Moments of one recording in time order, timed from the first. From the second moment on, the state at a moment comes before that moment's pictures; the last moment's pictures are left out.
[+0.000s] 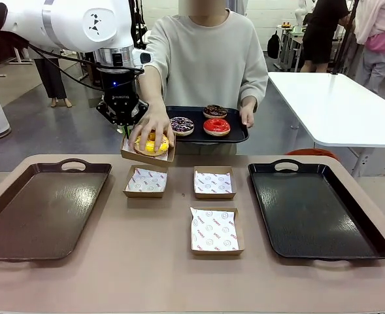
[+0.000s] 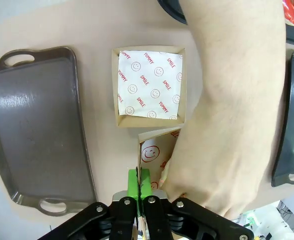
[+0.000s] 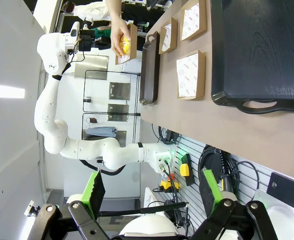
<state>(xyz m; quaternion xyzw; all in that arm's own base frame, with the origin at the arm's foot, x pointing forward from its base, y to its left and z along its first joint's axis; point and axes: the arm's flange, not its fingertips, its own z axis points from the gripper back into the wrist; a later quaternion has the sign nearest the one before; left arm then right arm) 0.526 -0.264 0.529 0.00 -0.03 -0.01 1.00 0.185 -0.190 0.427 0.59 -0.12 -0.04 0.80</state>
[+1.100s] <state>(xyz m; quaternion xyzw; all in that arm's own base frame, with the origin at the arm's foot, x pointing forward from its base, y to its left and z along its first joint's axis) 0.525 -0.250 0.537 -0.01 -0.02 -0.01 1.00 0.206 -0.164 0.450 0.53 -0.09 -0.01 0.84</state>
